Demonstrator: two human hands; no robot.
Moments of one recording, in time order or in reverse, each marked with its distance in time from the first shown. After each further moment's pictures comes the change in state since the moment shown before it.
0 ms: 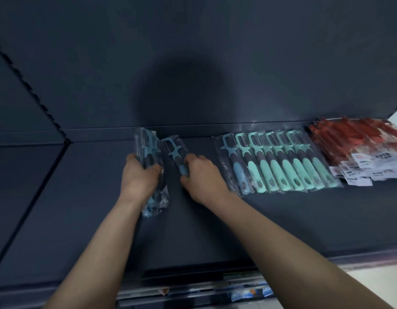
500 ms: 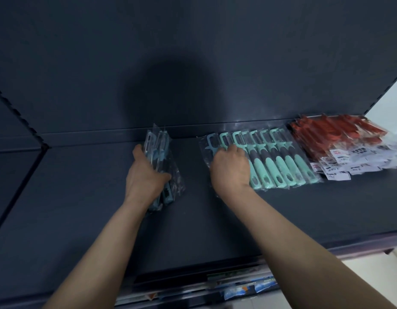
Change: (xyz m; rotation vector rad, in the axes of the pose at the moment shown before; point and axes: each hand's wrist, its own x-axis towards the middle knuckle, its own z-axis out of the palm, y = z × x) left_hand -0.016 0.016 0.032 0.281 -0.113 0.211; right_hand -0.005 0.053 -0.036 -0.483 0.202 0.248
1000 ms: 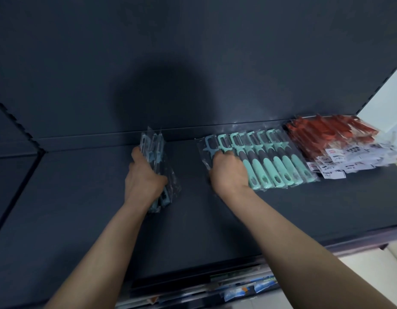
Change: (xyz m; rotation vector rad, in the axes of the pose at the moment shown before) left_hand 0.005 0.000 -0.002 0.063 -0.043 -0.052; right_hand 0.000 -0.001 0.001 0.133 -0.118 0.085
